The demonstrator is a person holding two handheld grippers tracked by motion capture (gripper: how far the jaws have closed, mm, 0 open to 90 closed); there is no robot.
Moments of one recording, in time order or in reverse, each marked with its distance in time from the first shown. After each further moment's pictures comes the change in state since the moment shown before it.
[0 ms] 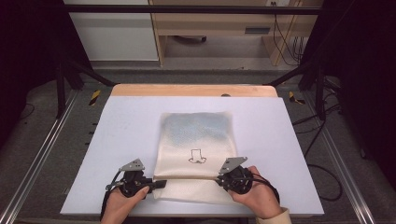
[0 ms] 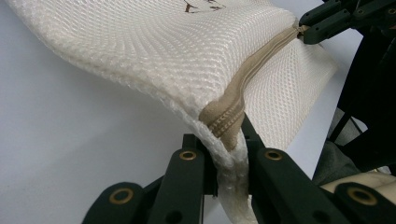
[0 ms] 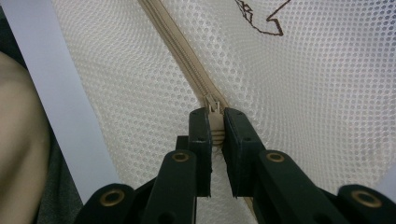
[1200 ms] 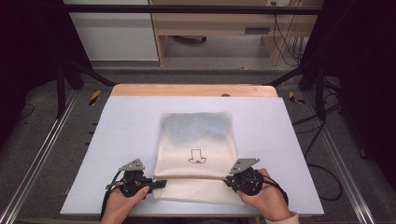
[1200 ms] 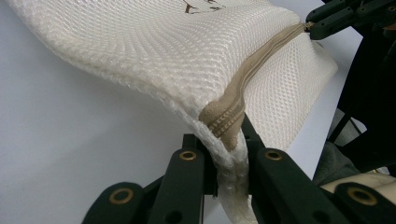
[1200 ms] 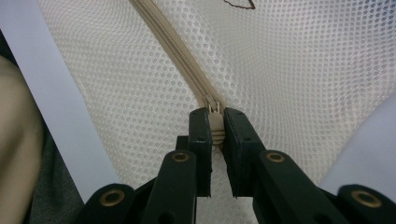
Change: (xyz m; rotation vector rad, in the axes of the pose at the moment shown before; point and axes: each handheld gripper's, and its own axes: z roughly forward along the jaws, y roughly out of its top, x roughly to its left) left arm 0.001 0.000 0.001 -0.001 -0.004 -0.004; right arm -0.011 -0.021 -0.013 -0.012 -0.021 0.063
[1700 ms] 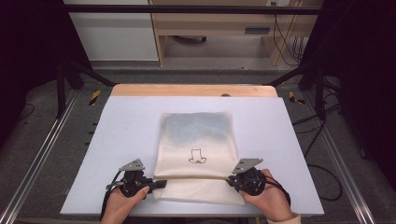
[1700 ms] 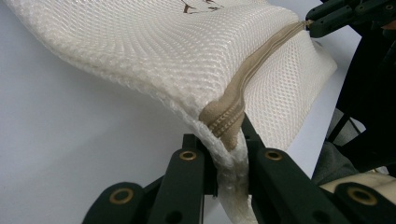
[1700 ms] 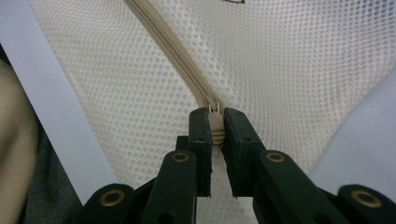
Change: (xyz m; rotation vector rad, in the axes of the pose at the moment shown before) left arm -0.001 0.000 0.000 0.000 -0.001 -0.001; right arm -0.004 -0.005 -0.004 0.000 -0.016 0.018
